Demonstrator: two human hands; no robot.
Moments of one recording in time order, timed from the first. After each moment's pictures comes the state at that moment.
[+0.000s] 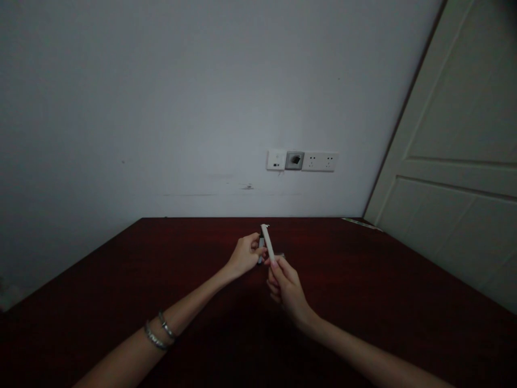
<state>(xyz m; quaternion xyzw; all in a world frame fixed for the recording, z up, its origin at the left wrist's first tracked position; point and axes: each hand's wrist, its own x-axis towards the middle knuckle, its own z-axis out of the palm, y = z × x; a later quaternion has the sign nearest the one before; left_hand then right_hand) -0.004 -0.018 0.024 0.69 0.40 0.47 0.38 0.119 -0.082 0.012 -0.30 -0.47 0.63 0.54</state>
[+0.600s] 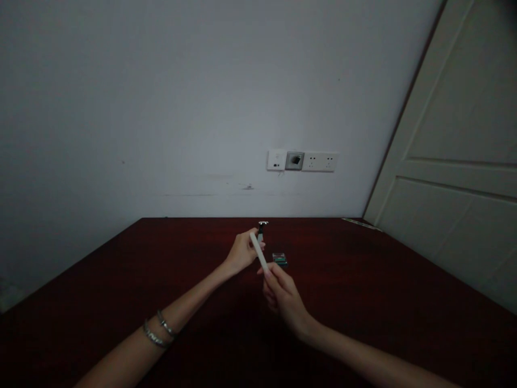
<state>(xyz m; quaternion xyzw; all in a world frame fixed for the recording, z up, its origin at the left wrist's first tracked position) -0.013 -0.013 0.030 0.73 0.41 0.47 0.29 0.118 -0.095 0.011 -0.30 -0.55 0.62 0.48</state>
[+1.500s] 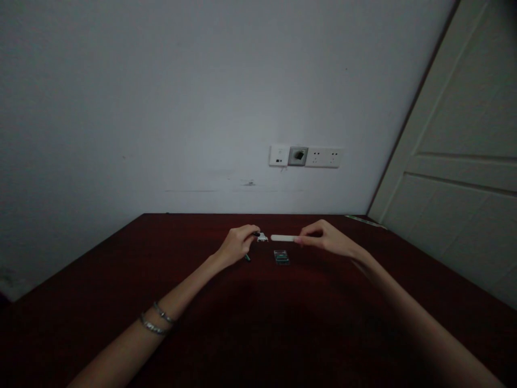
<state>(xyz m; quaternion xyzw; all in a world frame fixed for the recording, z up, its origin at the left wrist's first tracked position) -0.043 -0.003 0.028 0.84 0.32 0.43 0.01 0.215 -0.024 0.097 -0.38 -0.85 0.26 0.23</state>
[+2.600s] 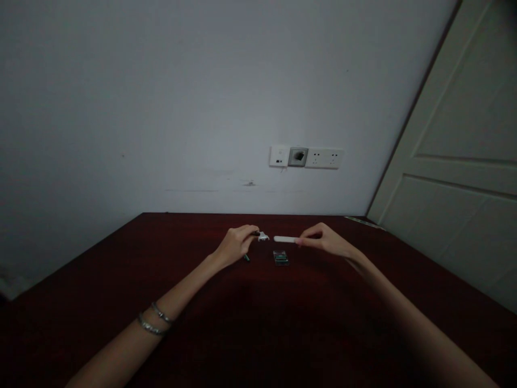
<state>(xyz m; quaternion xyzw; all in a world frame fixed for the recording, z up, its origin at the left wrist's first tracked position) -0.043 -0.008 0.033 0.85 0.33 0.41 0.01 0.231 -0.001 0.074 -0.37 -0.84 0.28 0.28</state>
